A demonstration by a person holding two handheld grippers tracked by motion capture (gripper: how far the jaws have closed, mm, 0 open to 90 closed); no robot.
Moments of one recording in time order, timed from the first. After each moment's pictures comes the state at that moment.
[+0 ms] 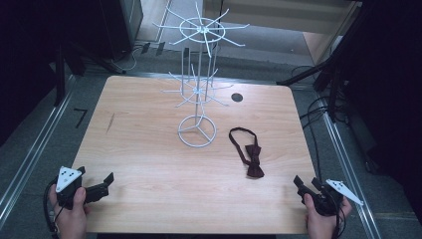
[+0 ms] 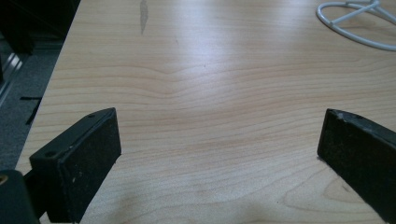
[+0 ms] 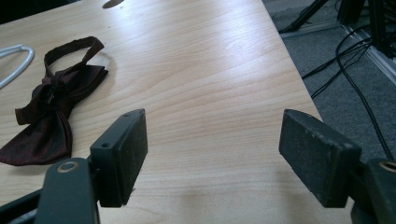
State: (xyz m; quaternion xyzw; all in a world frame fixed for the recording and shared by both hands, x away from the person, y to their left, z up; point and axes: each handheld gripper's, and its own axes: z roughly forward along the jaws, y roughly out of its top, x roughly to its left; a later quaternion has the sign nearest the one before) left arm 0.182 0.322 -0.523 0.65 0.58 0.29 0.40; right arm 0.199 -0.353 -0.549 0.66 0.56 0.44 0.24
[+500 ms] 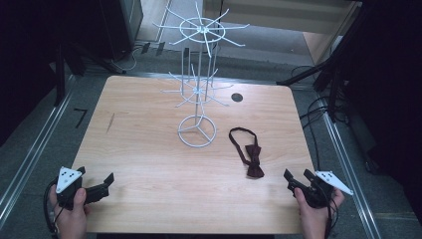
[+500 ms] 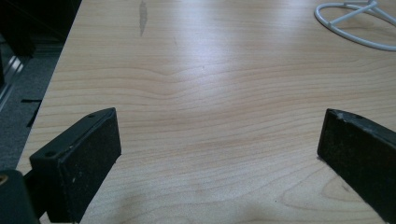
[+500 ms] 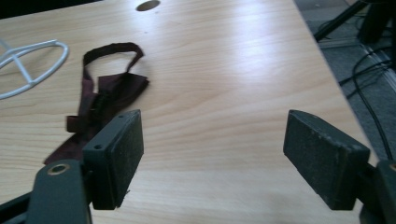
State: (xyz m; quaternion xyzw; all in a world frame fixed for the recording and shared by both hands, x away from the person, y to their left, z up) left arm 0.180 0.321 -0.523 0.65 0.58 0.29 0.40; right arm 0.214 -0.322 -0.525 0.61 0.60 0.44 0.25
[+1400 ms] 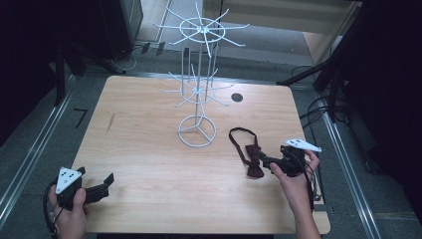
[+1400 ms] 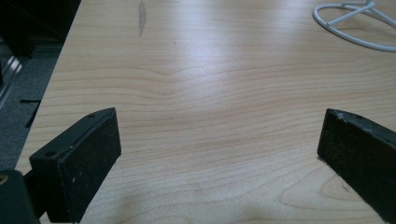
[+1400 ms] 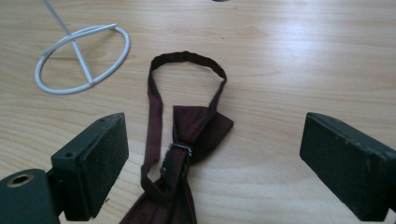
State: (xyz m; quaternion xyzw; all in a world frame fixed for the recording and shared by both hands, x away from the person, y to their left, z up) left arm 0.179 0.322 -0.523 0.65 0.57 0.29 0.40; right arm 0.288 -0.259 -0.485 0.55 0.70 0.41 0.18
